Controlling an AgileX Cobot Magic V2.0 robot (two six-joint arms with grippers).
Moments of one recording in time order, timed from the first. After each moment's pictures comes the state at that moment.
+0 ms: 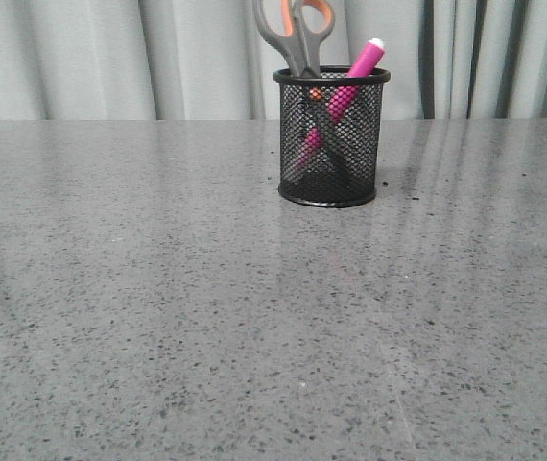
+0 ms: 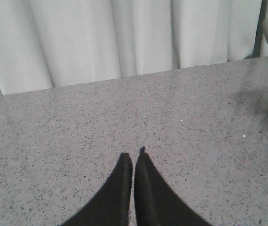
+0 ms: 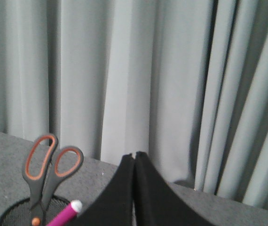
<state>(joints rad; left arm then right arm) -0.04 0.69 -0.47 -1.35 0.26 1.48 0.39 0.81 -0.62 0.68 -0.26 -0.84</state>
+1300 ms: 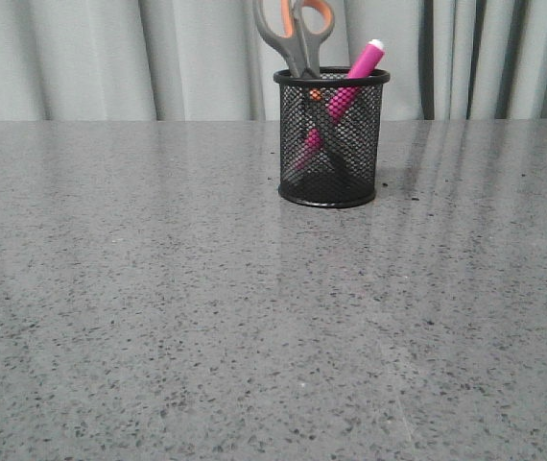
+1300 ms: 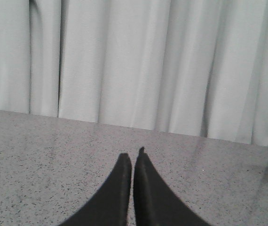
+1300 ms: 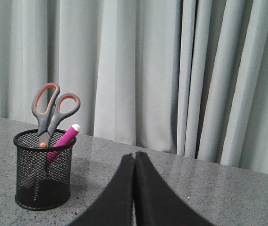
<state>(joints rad) -0.04 0.03 -0.11 -1.61 0.06 1.49 0.38 0.20 -0.11 0.68 -0.27 -0.84</state>
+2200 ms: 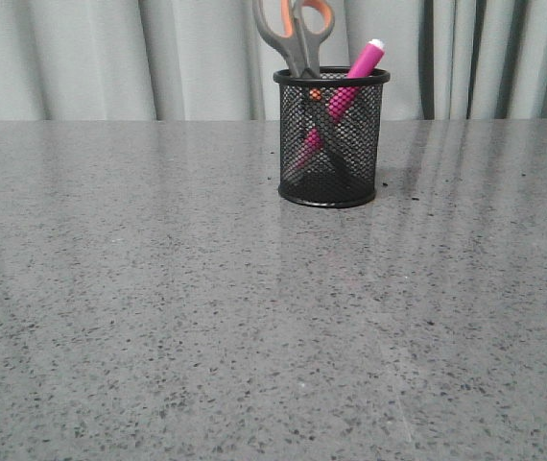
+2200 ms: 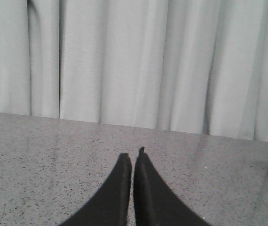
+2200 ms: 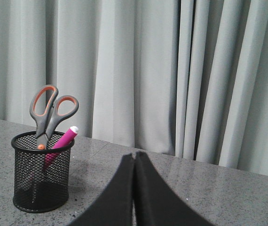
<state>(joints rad) -0.04 0.03 -0.11 -1.50 0.07 1.40 0.38 0.20 -0.11 0.68 -0.28 -0.84</state>
